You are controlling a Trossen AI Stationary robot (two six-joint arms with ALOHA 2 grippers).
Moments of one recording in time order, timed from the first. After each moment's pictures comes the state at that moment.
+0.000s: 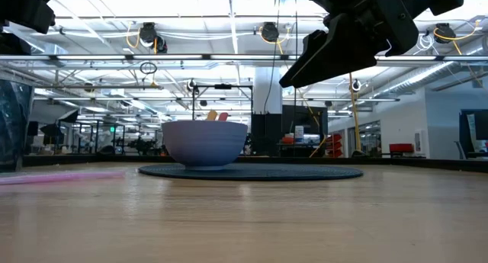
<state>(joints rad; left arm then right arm) -0.71 1.18 0.83 -1.23 -0.10 -0.99 0.33 1.52 0.81 0.08 0.33 -0.03</state>
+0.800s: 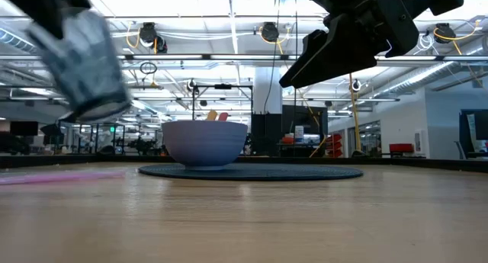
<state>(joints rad) -0.63 1.18 0.98 -0.94 -0.34 -0.59 0.33 1.52 0.81 0.08 0.33 -0.04</state>
